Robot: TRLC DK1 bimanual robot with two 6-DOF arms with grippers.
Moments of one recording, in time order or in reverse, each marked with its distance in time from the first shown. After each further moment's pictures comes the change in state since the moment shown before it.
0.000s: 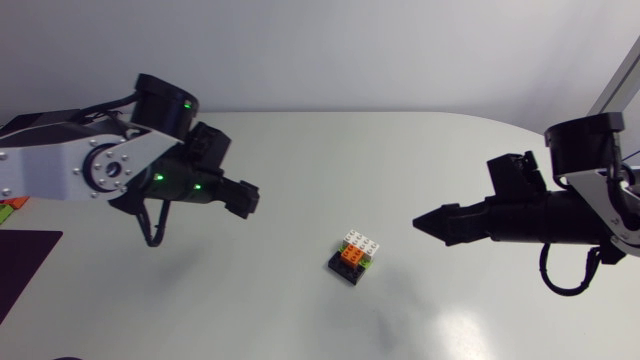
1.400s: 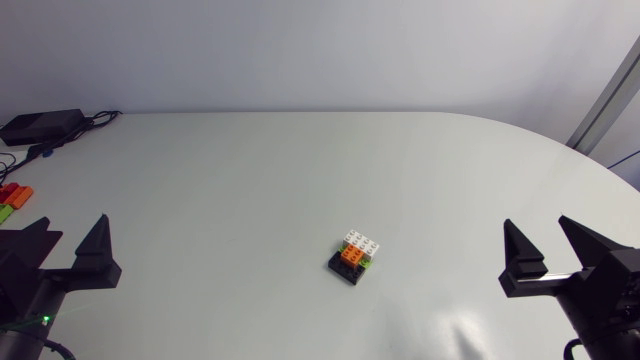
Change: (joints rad) left arm 0.447 -1.452 -0.922 0.316 -0.169 -0.031; right arm -0.095 -1.116 -0.647 0.377 0.498 -0.020
